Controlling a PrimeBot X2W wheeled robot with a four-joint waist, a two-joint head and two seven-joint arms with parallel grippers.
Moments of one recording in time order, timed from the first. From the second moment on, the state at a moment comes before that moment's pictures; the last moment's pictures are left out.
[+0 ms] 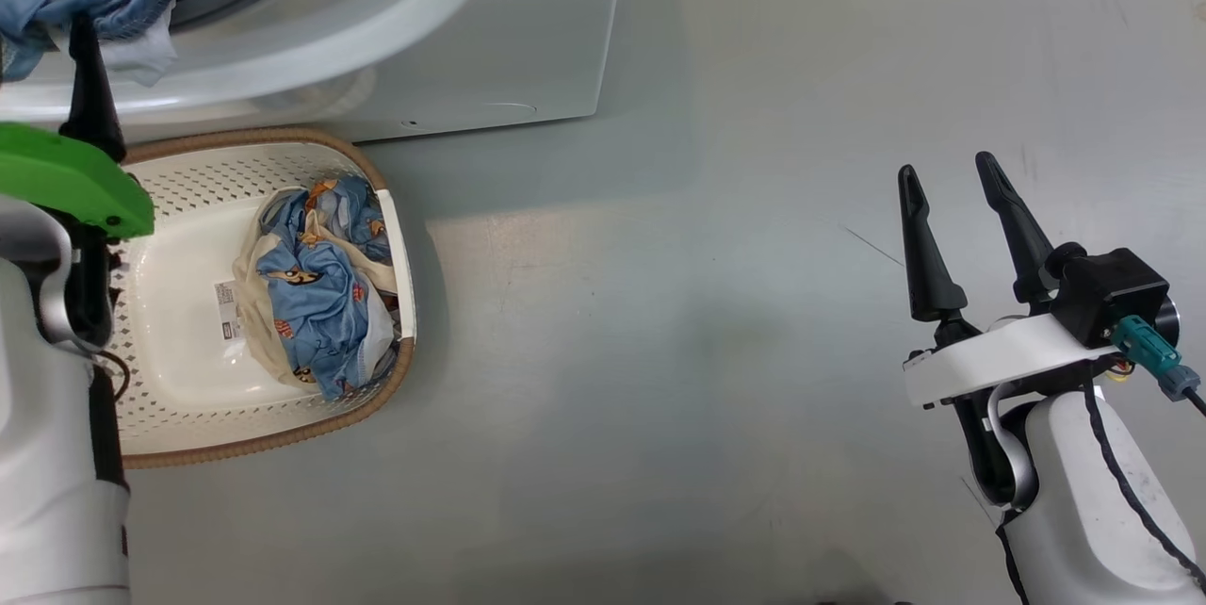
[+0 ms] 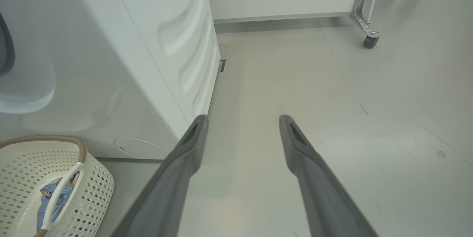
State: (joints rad) left arm -0.64 0.15 0.18 0.44 -0.24 -0.12 0.02; right arm -0.28 -0.10 0.17 0.21 0.23 0.12 -0.25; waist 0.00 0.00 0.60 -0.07
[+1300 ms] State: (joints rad) left arm -0.93 0.20 0.14 0.56 -0.26 -0.11 0.12; right arm -0.31 -0.09 0.17 0.21 0.24 0.12 -0.25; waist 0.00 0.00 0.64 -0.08
